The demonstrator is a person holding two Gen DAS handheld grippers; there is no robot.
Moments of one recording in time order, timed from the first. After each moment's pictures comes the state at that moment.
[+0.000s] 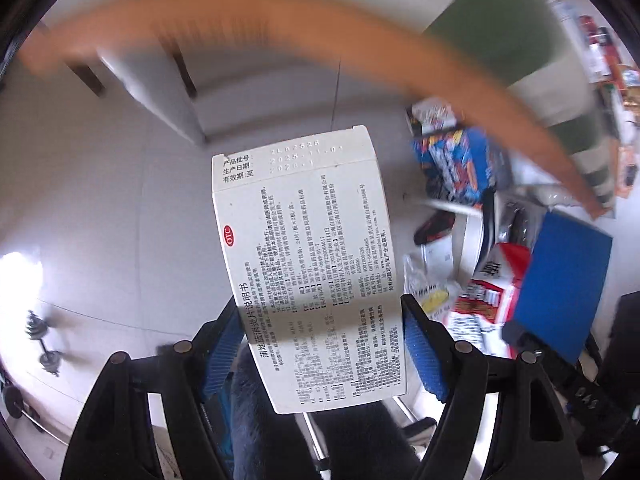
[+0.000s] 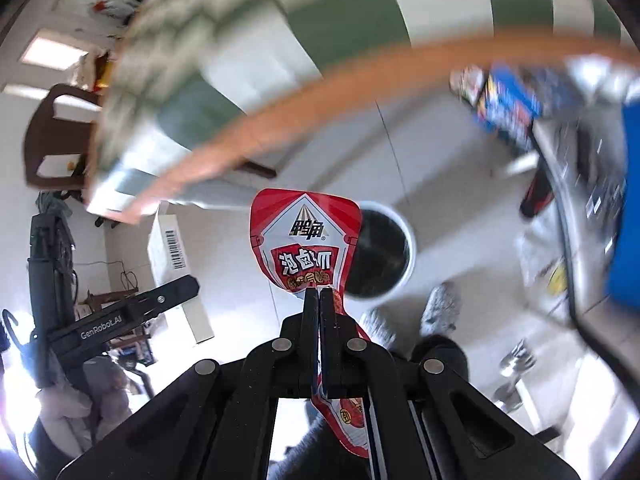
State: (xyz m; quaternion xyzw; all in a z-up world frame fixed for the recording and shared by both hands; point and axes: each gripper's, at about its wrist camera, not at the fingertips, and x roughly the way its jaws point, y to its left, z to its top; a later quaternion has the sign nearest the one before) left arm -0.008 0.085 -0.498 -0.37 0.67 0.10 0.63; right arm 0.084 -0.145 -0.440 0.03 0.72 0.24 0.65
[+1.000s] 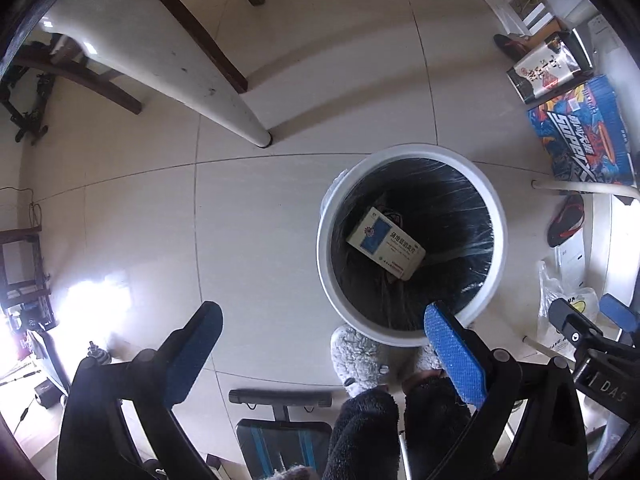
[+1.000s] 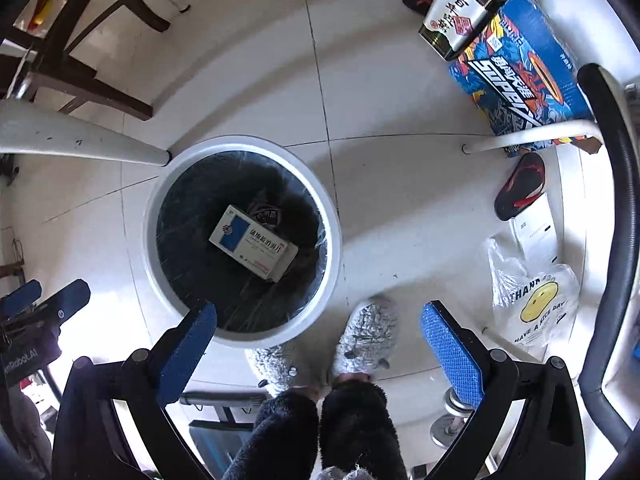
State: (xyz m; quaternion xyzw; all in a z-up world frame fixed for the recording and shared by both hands) left arm -0.023 0.070 -0.653 -0.19 0.71 0.21 0.64; right arm 0.081 -0.114 -0.741 -0.15 0.73 0.16 0.65
